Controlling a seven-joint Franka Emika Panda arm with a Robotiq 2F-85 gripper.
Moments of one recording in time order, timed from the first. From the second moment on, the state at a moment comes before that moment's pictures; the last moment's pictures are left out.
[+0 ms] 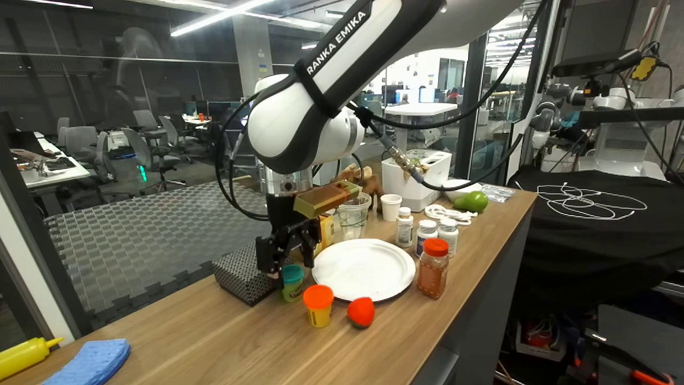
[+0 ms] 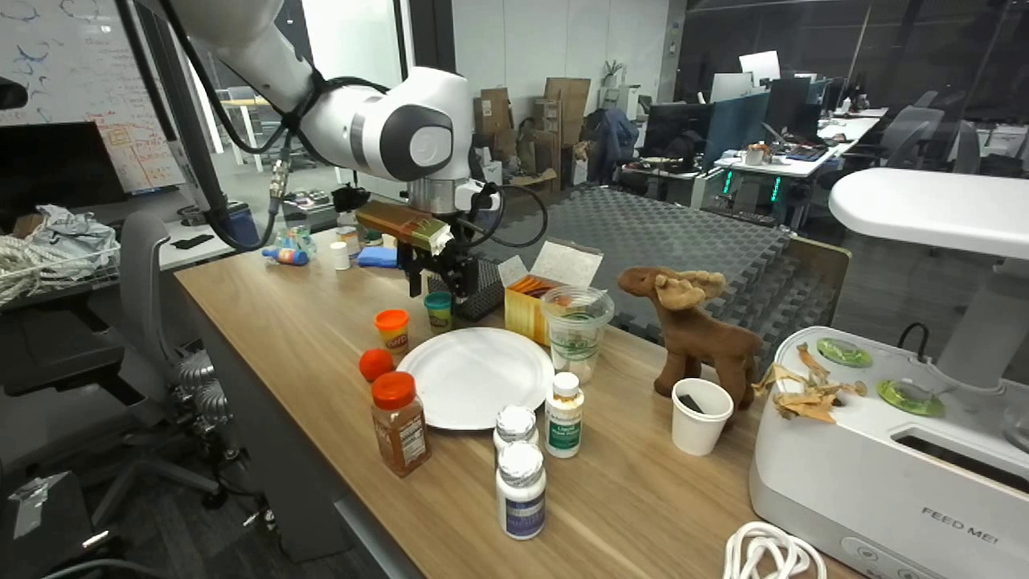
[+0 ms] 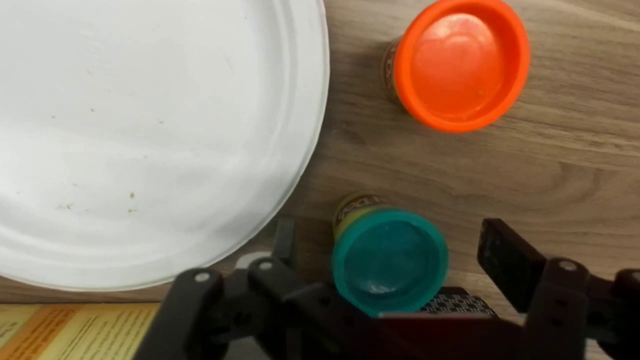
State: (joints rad) arm 0.12 0.66 0.12 -1.63 0.00 2.24 0.02
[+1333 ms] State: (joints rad) arm 0.15 0.58 -0.02 -1.70 -0.02 2.39 0.28
